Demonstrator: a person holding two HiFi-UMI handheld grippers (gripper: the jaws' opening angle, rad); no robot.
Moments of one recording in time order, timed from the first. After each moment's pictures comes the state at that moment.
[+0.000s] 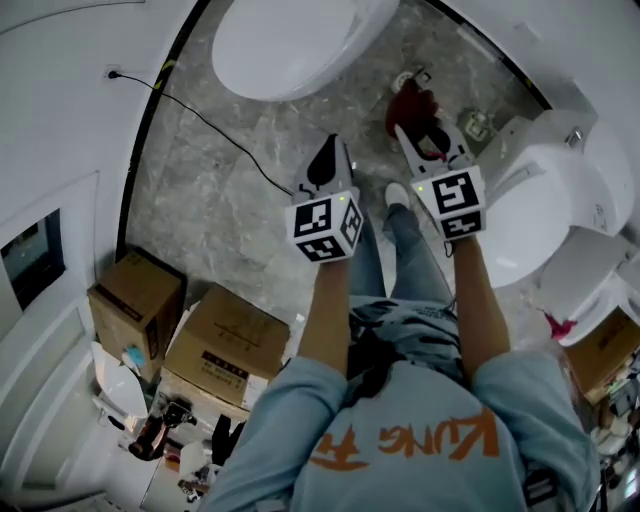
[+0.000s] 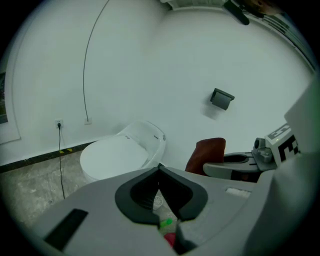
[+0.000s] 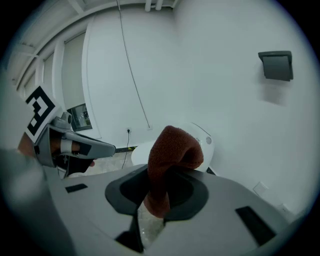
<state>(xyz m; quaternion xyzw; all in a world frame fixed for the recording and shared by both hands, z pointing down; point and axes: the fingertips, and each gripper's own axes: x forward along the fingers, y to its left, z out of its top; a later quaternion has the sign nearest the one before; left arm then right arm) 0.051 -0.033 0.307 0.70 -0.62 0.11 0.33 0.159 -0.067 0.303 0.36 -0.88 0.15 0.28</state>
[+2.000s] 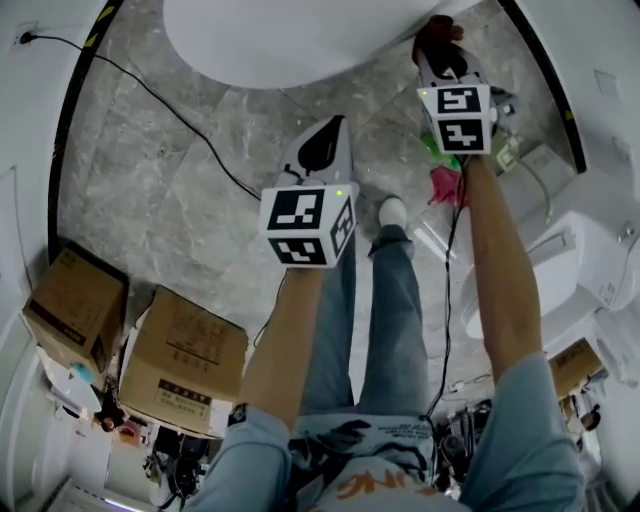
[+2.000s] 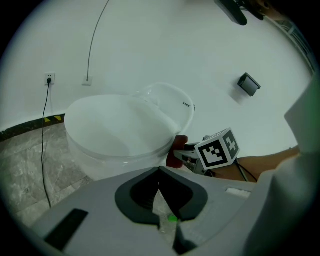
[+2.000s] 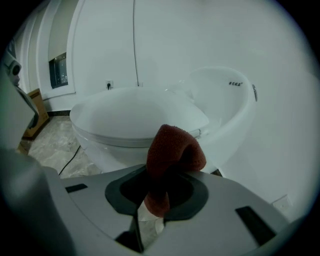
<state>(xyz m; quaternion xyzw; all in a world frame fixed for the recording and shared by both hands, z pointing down) -0.051 -0.105 0.585 0.70 -0.56 0.12 0.42 0.064 -0.249 0.660 0.38 -0.81 0.09 0.43</state>
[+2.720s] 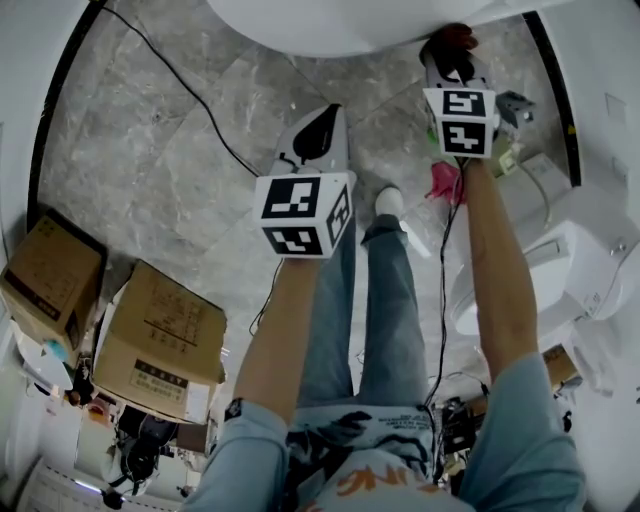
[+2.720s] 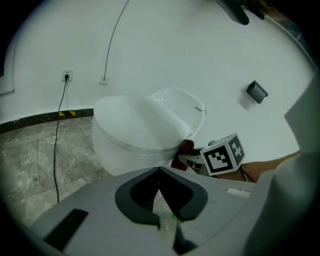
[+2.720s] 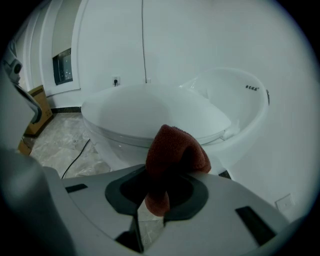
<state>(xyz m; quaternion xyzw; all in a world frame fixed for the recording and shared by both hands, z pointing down) -0.104 -0.068 0.597 0.67 -0.59 0.10 0.44 0.019 -0.211 0.673 0.36 -0.81 0.09 0.45</state>
